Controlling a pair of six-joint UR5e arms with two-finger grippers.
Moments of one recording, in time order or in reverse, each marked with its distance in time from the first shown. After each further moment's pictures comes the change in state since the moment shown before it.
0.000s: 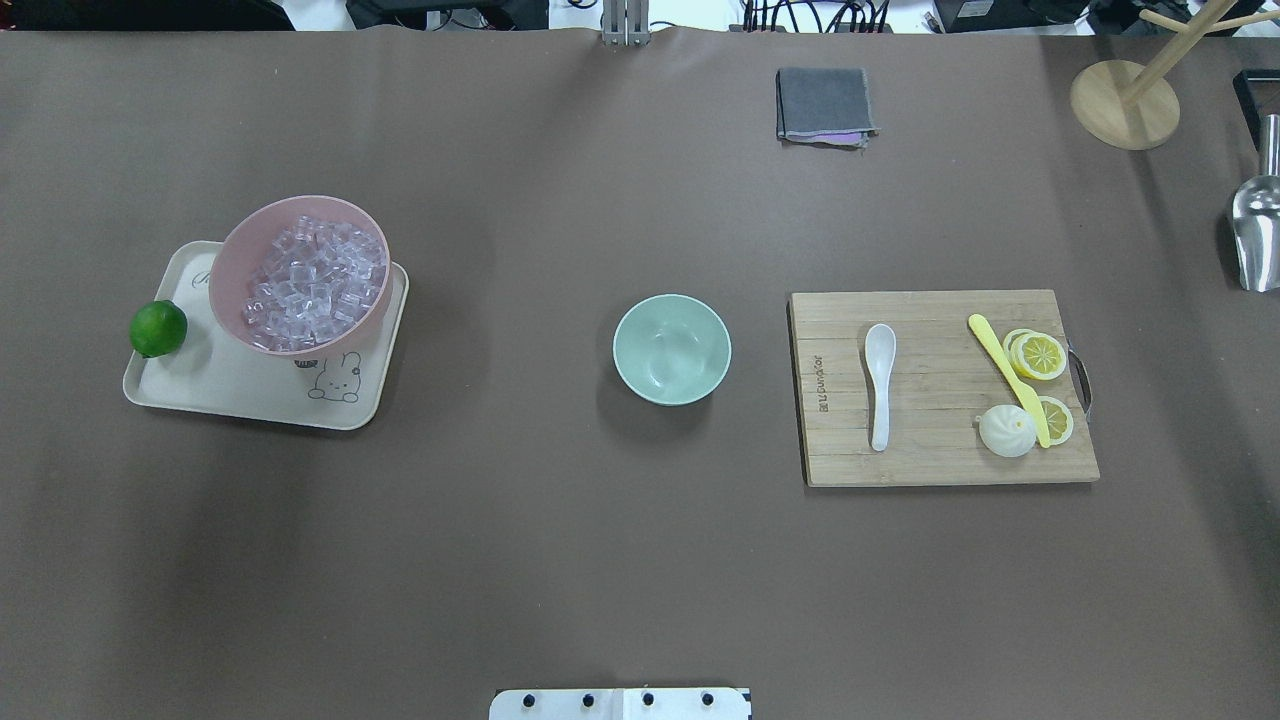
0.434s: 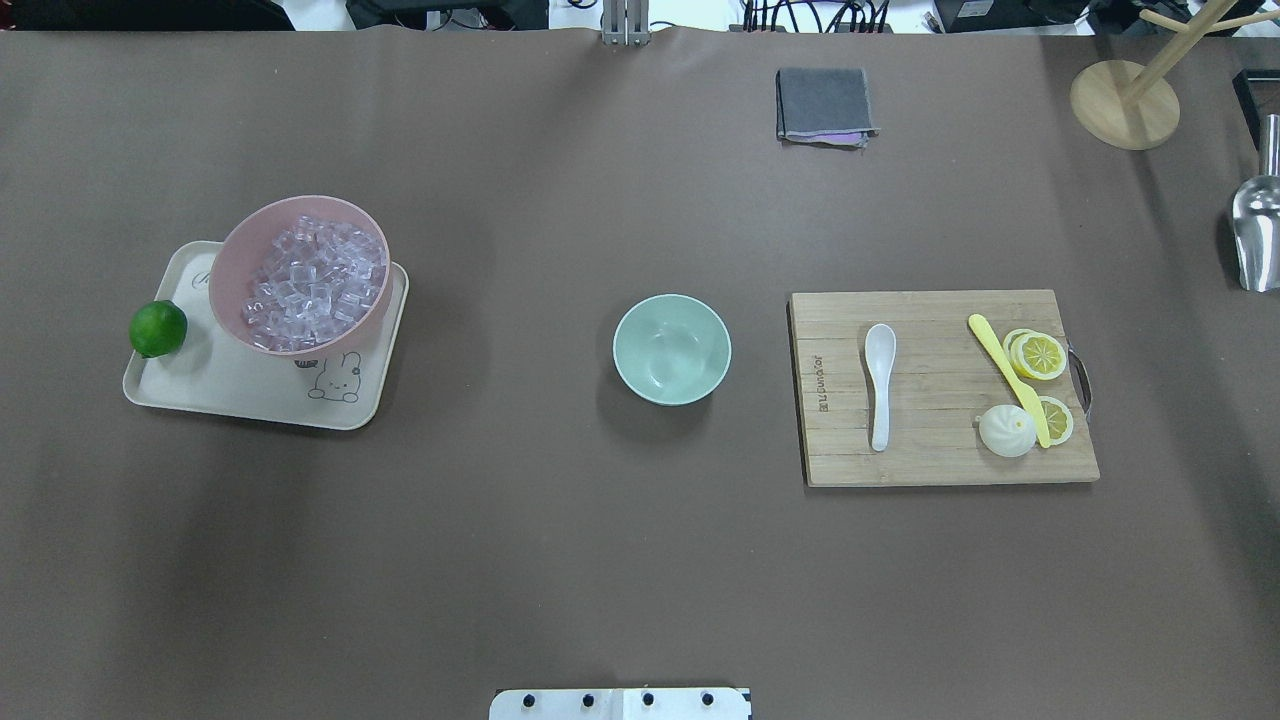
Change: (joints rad) left arm 0.000 0.001 -0.002 -0.001 0.001 0.000; right arm 0.000 0.001 0.003 0.000 0.008 0.000
